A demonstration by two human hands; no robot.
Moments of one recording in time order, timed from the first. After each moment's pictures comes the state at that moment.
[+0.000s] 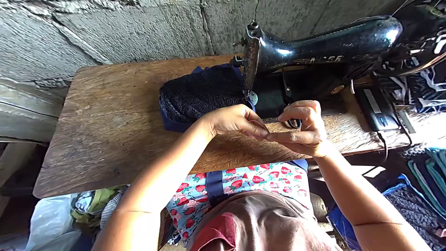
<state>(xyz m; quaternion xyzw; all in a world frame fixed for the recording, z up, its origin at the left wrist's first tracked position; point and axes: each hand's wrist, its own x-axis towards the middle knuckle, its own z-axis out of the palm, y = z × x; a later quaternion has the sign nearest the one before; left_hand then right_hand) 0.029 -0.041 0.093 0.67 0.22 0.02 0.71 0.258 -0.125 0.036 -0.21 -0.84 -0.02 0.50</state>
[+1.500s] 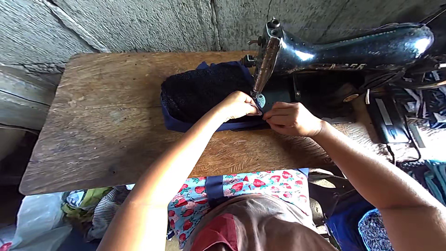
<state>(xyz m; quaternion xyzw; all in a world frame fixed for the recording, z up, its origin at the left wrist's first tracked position) 0.038 0.008 0.057 0.76 0.42 0.08 0.50 0.268 -0.050 0.013 -0.19 -0.93 0.02 0.31</state>
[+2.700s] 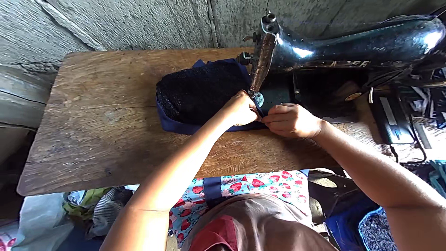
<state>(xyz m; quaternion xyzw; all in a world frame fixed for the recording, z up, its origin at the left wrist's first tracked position) 0.055 -0.004 0.062 0.82 0.44 0.01 0.37 0.276 -0.049 0.005 -0.14 -0.94 -0.02 0.30</state>
